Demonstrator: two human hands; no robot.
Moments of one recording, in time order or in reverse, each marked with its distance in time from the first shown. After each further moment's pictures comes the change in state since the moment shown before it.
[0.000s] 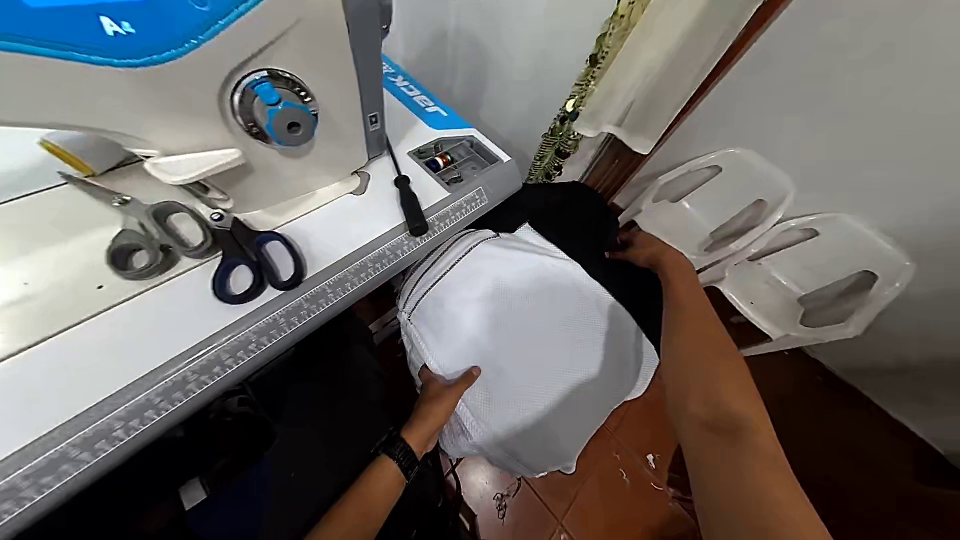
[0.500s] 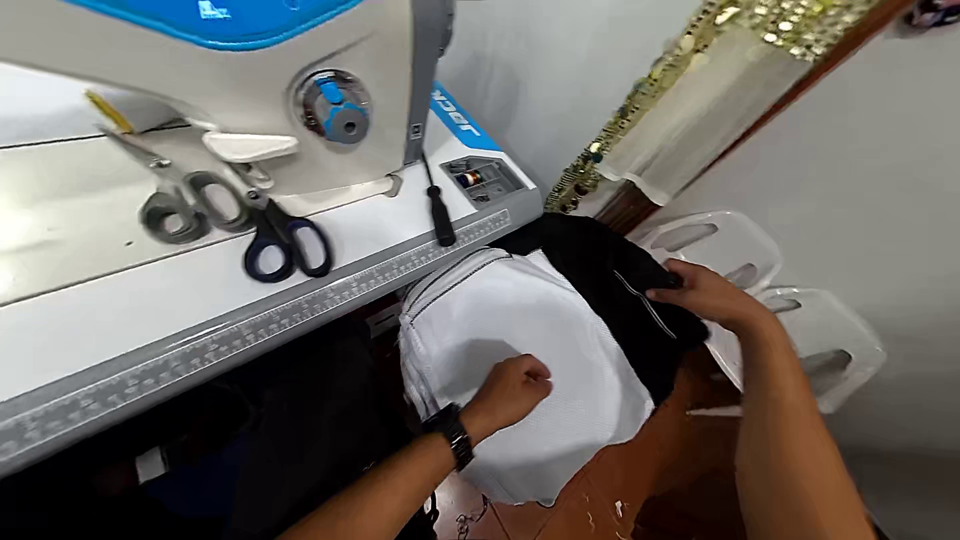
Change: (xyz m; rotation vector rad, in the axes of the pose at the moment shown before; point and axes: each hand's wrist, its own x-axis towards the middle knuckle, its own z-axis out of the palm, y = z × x) left_hand -0.029 0.086 0.068 0.232 -0.505 0.559; right_hand -0.112 -0.058 -0.086 0.212 -0.033 -0.209
